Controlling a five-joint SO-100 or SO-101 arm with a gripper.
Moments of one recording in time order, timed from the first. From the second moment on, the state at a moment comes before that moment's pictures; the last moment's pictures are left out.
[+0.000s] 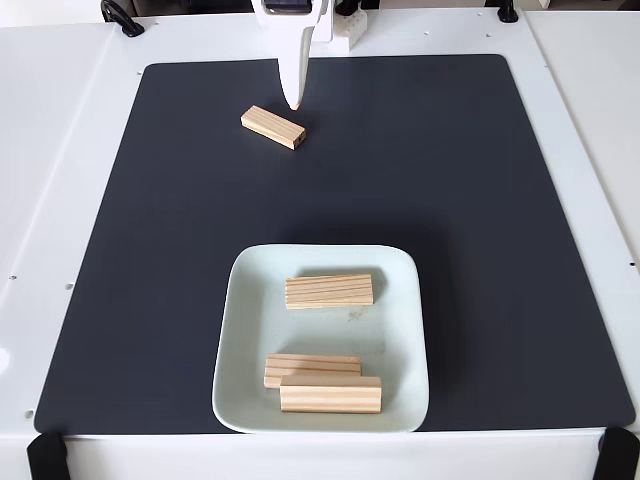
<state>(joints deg) -1.8 138.3 141.1 49.9 5.5</state>
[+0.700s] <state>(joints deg) 8.2 144.8 141.7 67.7 10.9</state>
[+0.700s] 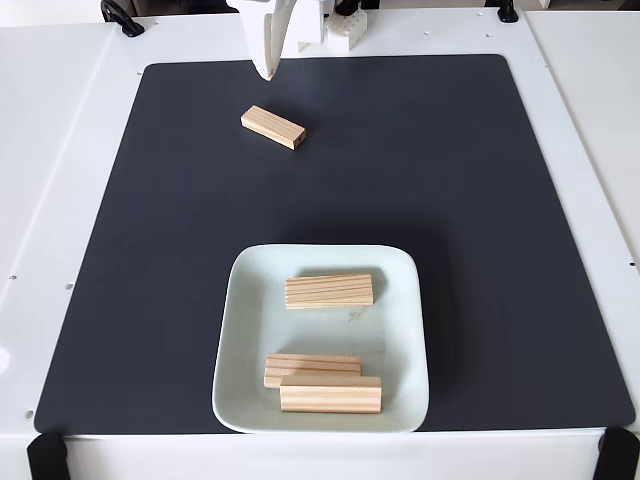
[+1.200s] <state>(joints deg) 8.2 127.2 140.8 65.5 17.4</state>
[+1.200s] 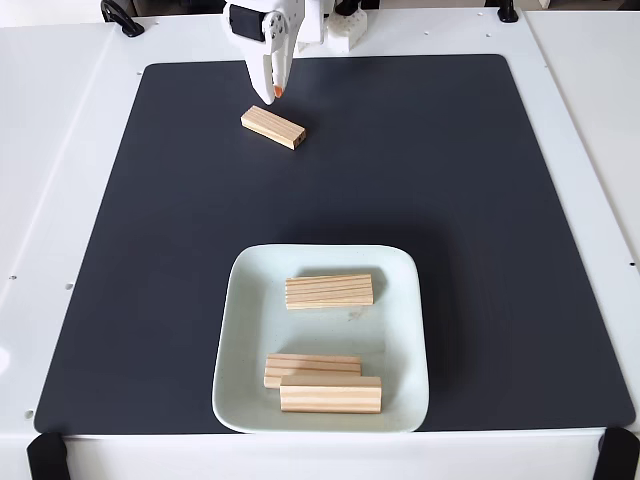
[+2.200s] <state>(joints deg) 6.0 110.8 131.7 65.3 20.8</state>
